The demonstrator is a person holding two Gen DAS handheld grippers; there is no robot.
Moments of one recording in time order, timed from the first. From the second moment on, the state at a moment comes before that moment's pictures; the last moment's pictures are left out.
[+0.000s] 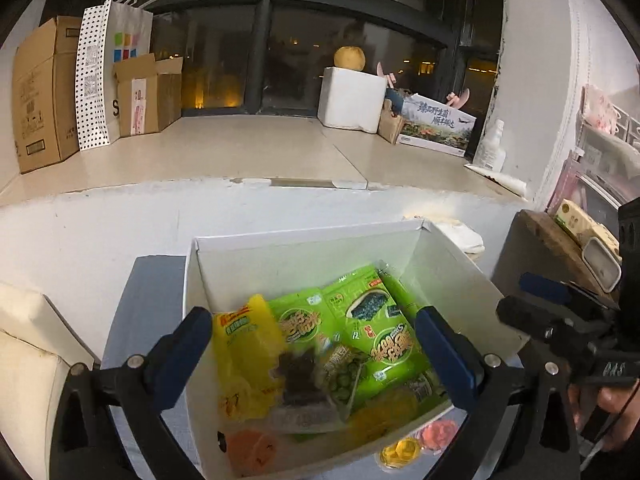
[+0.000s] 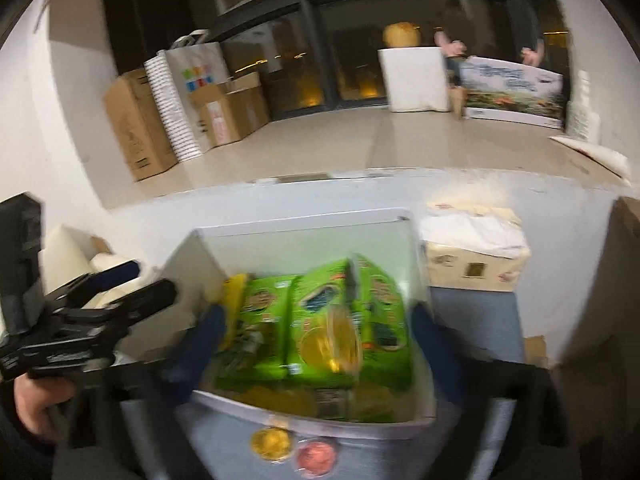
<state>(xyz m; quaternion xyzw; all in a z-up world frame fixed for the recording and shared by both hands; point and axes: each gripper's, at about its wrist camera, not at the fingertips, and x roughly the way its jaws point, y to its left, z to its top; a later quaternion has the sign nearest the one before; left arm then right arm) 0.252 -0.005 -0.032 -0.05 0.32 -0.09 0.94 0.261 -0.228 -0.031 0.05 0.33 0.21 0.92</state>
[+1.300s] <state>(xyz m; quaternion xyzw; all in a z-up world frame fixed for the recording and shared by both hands) 0.070 -0.003 -0.103 -0.09 0.34 -0.11 0.93 0.212 -0.215 -0.143 -0.01 0.42 0.23 0.88</state>
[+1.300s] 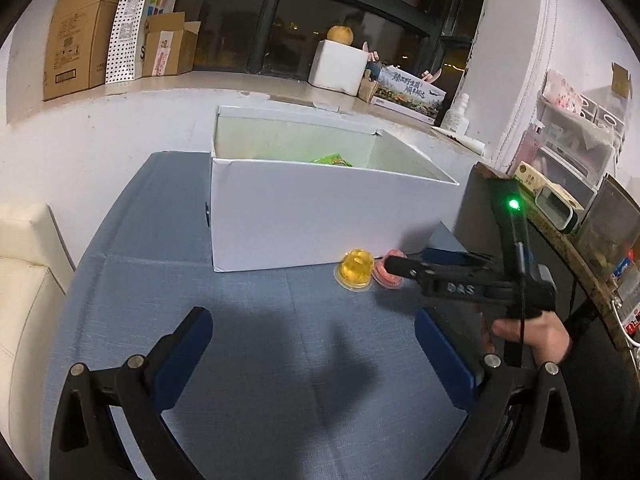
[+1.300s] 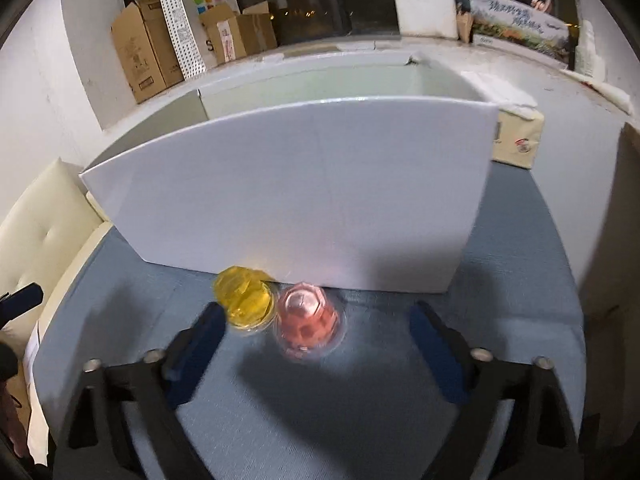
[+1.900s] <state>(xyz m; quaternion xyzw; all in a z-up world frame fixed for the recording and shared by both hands) 0.120 -0.041 -0.129 -0.05 0.38 -0.12 0.92 0.160 -0.226 -0.123 -0.02 0.39 0.26 0.88</state>
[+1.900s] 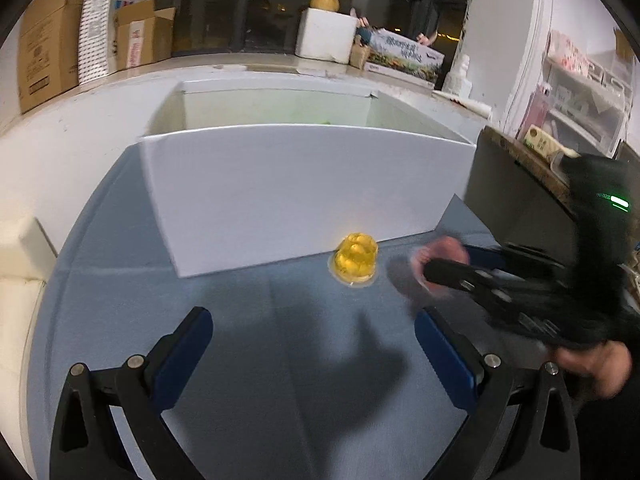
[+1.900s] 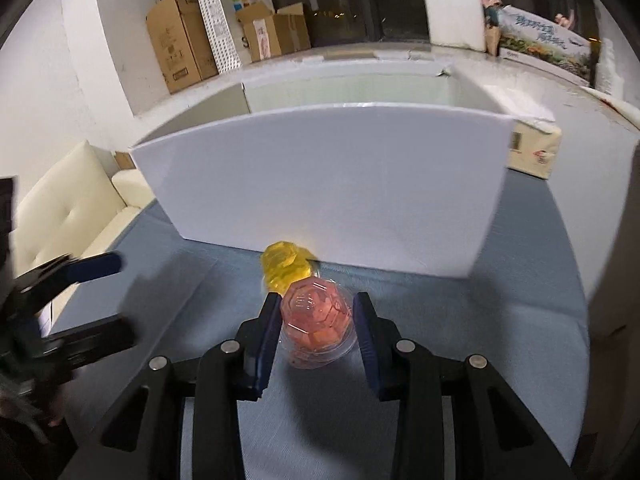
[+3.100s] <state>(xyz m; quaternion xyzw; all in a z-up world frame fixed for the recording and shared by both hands) 0.163 -0.081 -0.144 -0.06 0.38 -0.13 0.91 0.094 -0.266 -0.116 0.02 0.35 0.22 0.91</state>
